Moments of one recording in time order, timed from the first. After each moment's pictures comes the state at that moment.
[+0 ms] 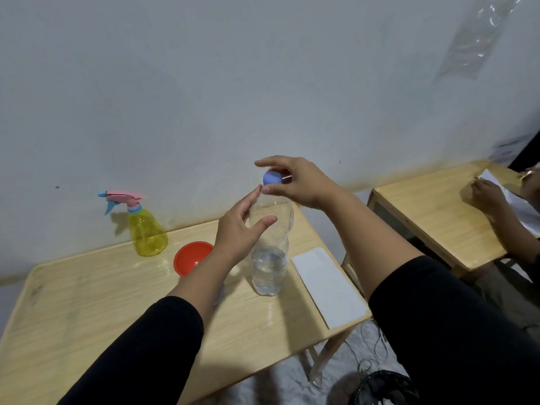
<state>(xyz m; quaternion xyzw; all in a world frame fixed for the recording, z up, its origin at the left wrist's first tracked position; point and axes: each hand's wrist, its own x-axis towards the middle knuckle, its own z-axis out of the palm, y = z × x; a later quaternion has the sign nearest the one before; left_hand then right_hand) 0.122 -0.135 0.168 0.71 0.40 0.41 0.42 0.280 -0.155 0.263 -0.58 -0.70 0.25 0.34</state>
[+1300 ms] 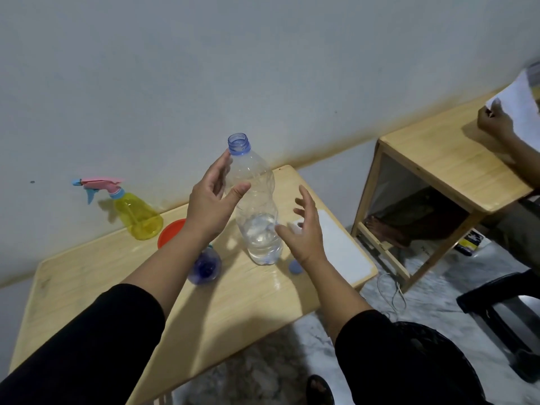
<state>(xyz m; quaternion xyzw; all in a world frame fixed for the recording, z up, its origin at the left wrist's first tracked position) 0.127 -0.139 0.167 0.70 0.40 0.42 0.42 0.276 -0.213 0.068 -0.62 -0.42 0.30 0.59</state>
